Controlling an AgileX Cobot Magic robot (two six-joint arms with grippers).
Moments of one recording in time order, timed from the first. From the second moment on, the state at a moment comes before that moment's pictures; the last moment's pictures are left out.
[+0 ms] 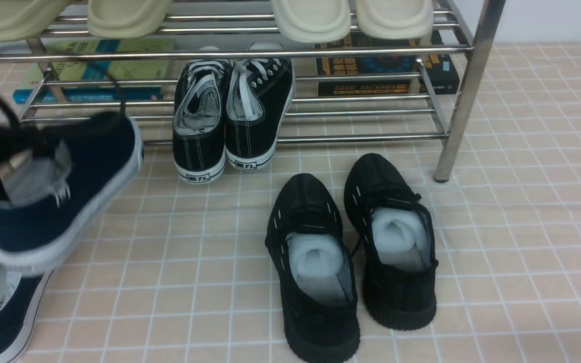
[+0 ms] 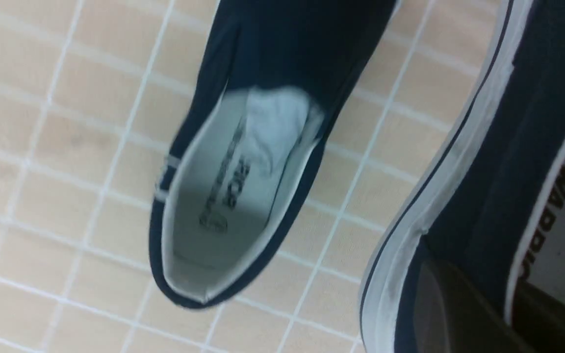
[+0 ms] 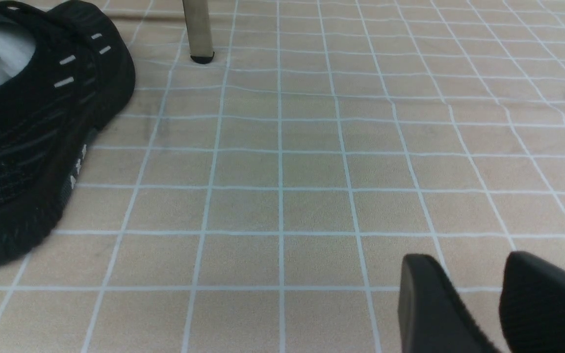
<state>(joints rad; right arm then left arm) -0.03 -0.01 0.01 0.04 0.39 -0.04 0.07 1.38 -1.17 0.00 1.13 -0.35</state>
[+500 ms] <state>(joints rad) -0.03 -0.01 0.01 0.04 0.39 -0.04 0.07 1.35 -0.86 -0.06 0.82 -0.40</state>
